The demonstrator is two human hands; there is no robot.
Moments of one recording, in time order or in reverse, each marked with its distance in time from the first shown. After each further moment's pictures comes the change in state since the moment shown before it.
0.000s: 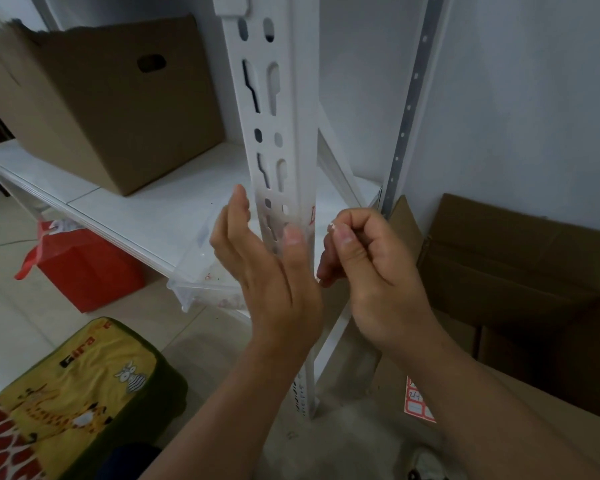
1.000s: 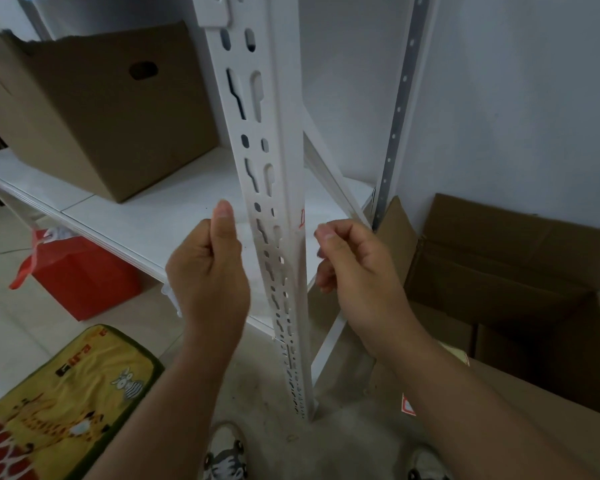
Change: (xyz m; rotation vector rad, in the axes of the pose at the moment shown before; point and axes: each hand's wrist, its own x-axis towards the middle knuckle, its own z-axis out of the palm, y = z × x) left_hand 0.032 -0.019 -0.035 -0.048 -0.055 -0.120; right_hand 0.004 0.012 0.002 0.022 0.104 0.271
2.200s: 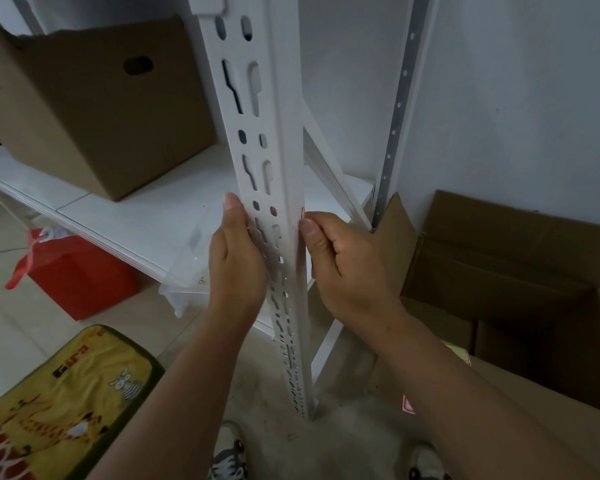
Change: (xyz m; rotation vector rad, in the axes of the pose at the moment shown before) left_hand 0.008 -0.006 0.022 -0.142 -0.237 -0.336; right_hand 0.022 0.017 0.007 -0.439 0.046 -0.469
